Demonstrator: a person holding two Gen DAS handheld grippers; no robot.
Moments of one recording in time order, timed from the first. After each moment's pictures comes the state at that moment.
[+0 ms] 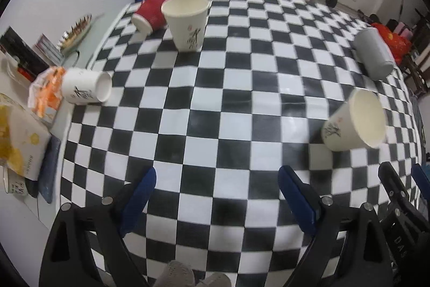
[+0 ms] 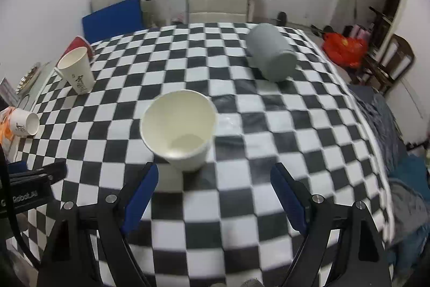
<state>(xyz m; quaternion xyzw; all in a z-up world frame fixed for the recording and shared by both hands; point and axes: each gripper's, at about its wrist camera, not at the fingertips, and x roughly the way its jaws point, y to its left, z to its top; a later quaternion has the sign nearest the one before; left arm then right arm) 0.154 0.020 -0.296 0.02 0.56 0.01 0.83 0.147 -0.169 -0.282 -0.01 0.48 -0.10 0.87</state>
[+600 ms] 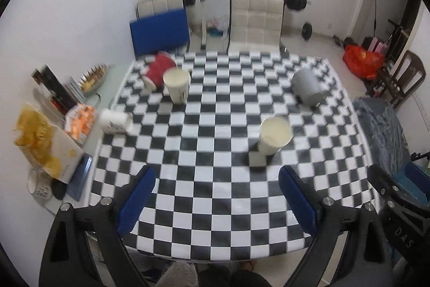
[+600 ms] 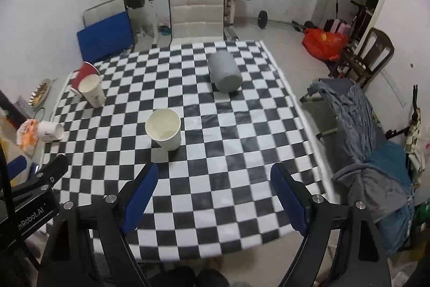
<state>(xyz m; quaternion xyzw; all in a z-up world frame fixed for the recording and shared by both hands) 0.053 -0.014 -0.131 0.03 0.46 -0.02 0.89 0.050 -0.194 -0.103 0.00 0.48 -0.11 0.87</state>
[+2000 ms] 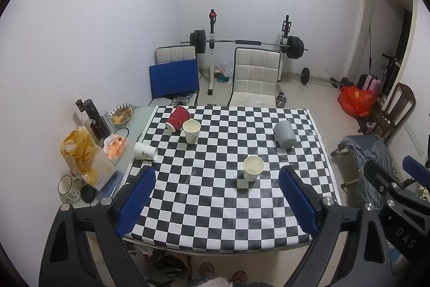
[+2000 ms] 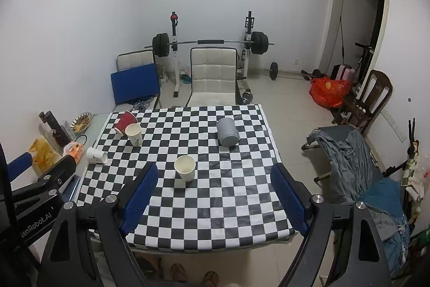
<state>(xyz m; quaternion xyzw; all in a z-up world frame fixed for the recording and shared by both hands) -0.053 -0.020 0.009 0.00 0.37 0.00 0.93 -0.064 -0.184 0.097 -0.02 0.37 -0.06 0.92</state>
